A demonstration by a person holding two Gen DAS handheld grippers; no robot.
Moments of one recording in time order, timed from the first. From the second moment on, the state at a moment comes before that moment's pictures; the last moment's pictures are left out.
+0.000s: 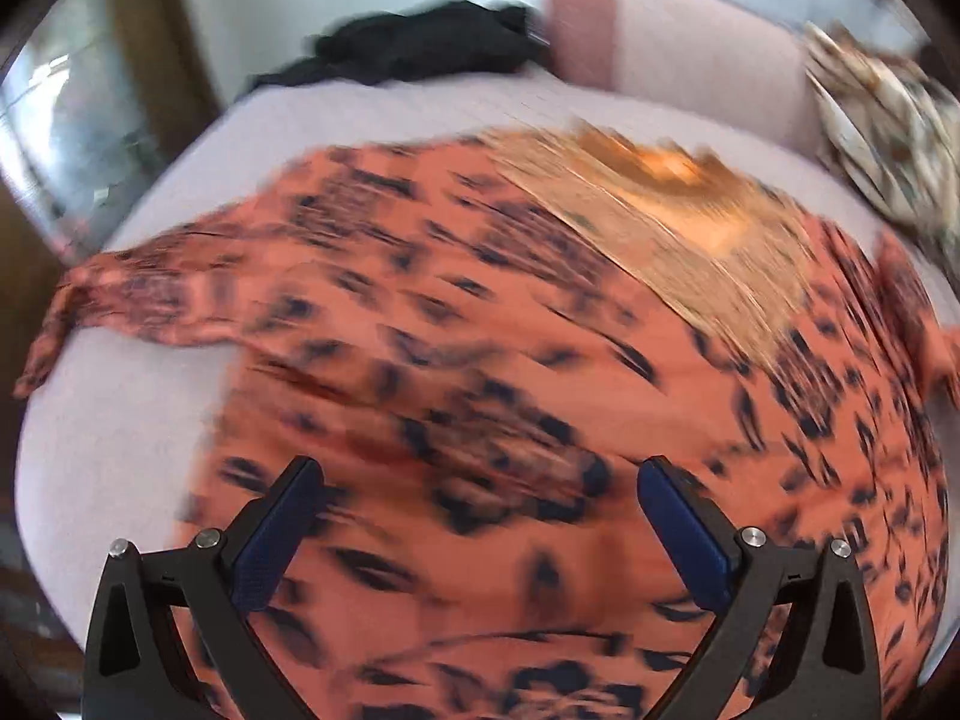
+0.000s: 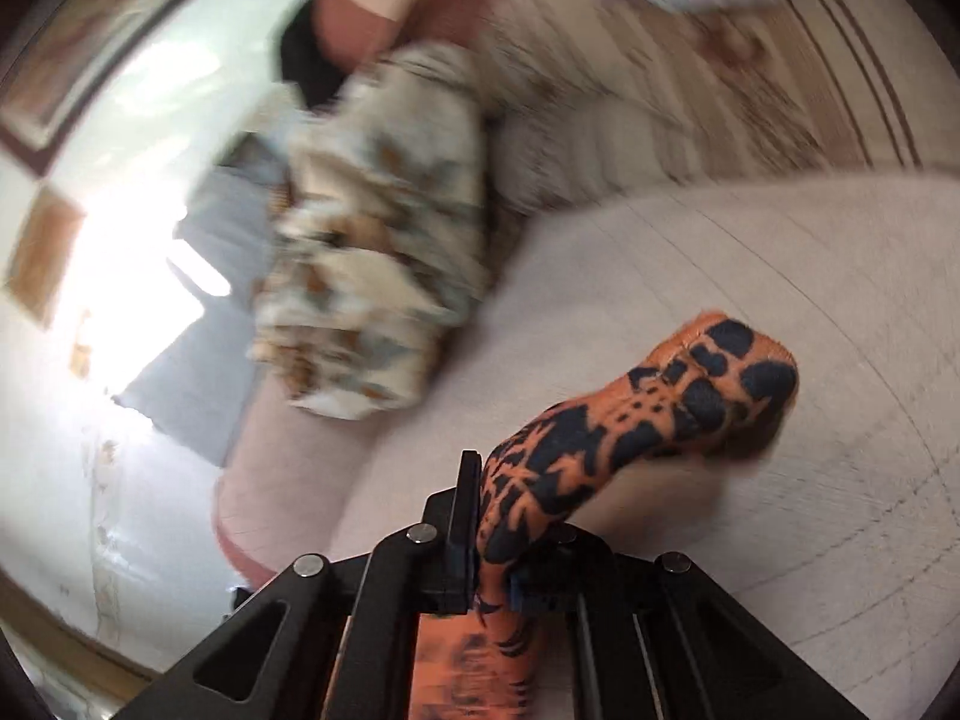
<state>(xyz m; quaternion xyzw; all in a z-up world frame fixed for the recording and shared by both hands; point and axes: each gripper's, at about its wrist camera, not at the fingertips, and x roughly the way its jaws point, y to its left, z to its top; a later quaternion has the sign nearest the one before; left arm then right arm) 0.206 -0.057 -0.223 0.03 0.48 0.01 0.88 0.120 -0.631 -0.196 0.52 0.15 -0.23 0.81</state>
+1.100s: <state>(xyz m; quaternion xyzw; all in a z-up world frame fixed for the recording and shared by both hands) 0.221 0.181 -0.194 -0.19 0.42 0.30 0.84 0.314 -0.192 -0.169 0.22 0.38 0.17 0.88</state>
